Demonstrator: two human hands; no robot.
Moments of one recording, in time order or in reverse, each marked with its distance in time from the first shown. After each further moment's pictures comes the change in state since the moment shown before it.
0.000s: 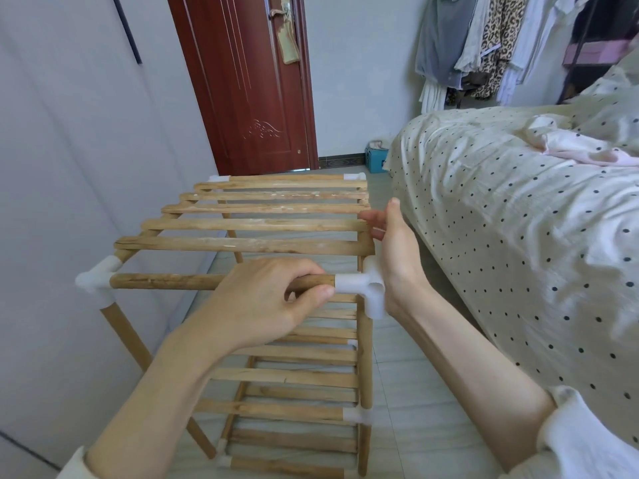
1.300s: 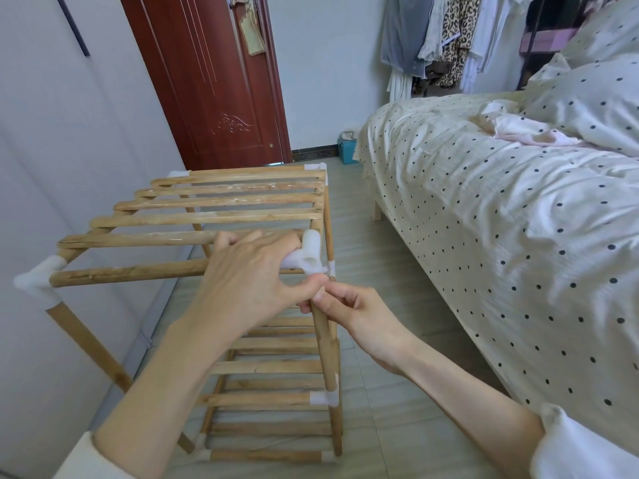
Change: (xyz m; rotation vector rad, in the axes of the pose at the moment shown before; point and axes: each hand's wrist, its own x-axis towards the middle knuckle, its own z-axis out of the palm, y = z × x) left_hand 0.020 0.020 0.029 0.360 0.279 0.029; right_hand -0.040 0.062 -0.056 -0.102 -0.588 -0.075
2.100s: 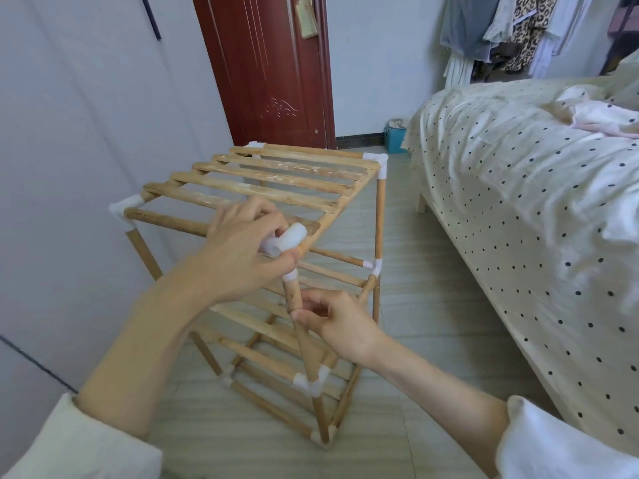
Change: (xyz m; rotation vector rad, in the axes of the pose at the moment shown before) left_hand -0.029 -0.052 -0.029 -0.181 -0.148 -0.167; right_hand 0.016 0.015 0.063 -0.468 -0.106 0.014
